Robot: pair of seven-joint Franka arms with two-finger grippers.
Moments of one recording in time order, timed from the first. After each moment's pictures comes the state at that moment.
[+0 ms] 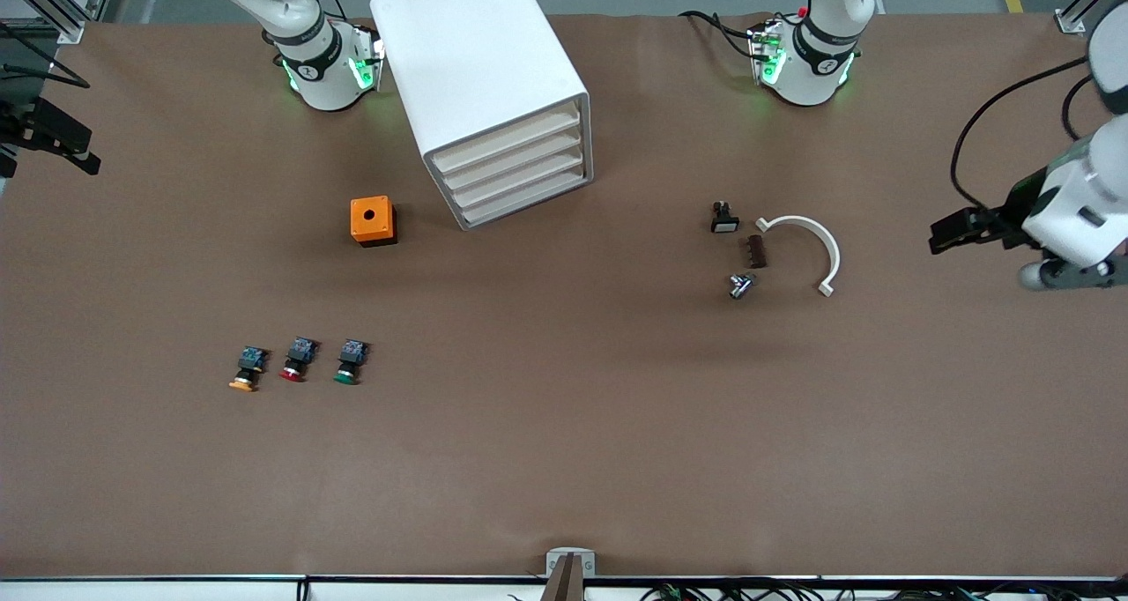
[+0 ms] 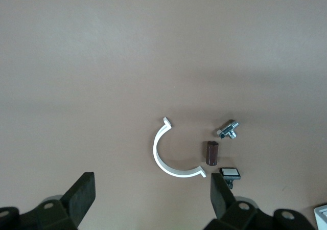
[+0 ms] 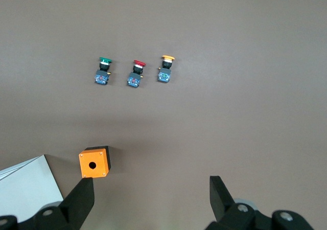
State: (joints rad) left arm -0.02 0.15 -0.04 -1.60 0.00 1.63 -0.10; right arm 0.05 -0.13 -0.13 -1.64 -0.03 1.54 -0.12
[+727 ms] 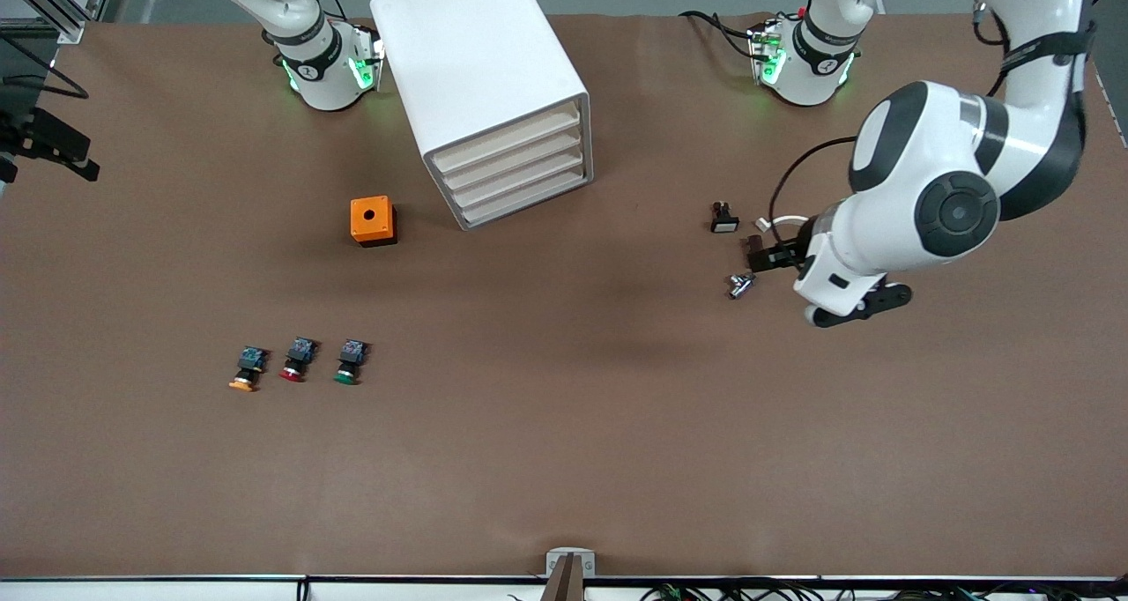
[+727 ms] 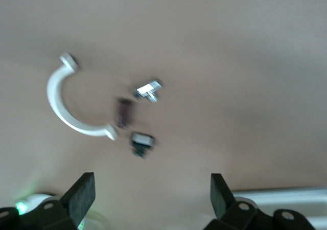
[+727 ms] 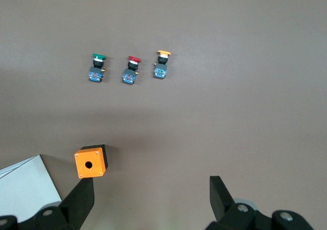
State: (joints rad) left arm -0.27 0.34 -0.07 -1.54 -0.19 1.59 -0.65; right arm 0.03 -0.07 -0.14 -1.65 -0.03 1.56 -0.12
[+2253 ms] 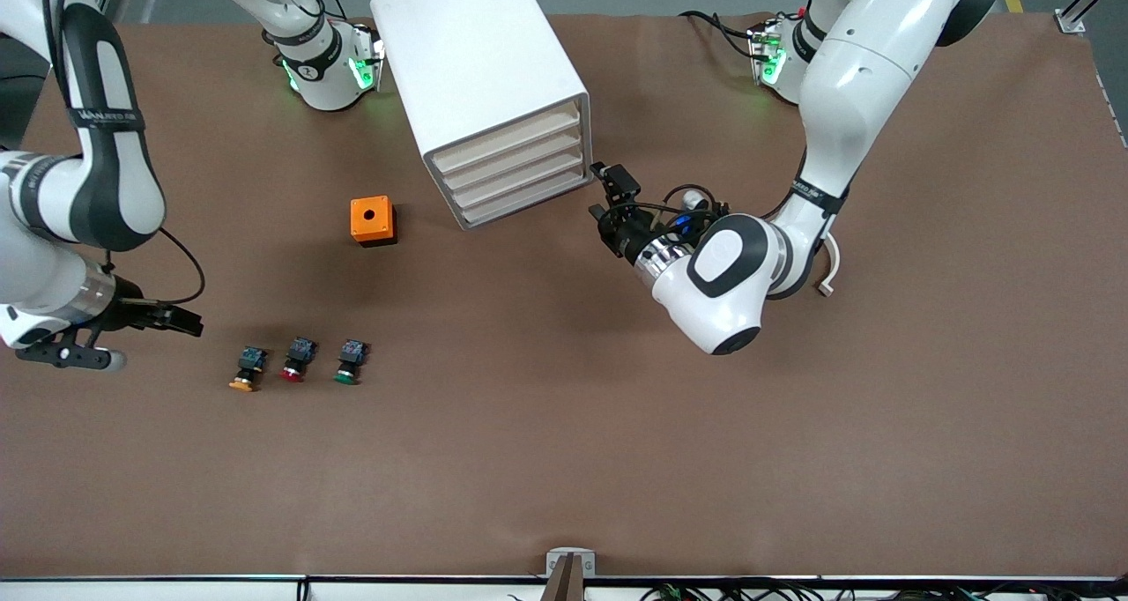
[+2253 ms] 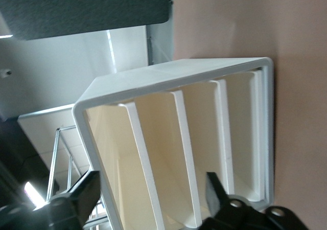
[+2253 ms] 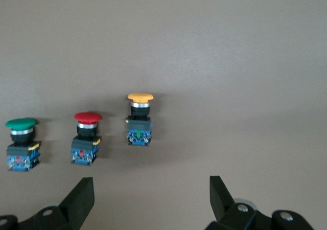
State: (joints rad) left arm -0.32 0.78 -0.26 -1.41 -0.91 1.41 -2.29; right arm -0.03 0.34 -0.13 -1.87 0.04 2.22 -0.03
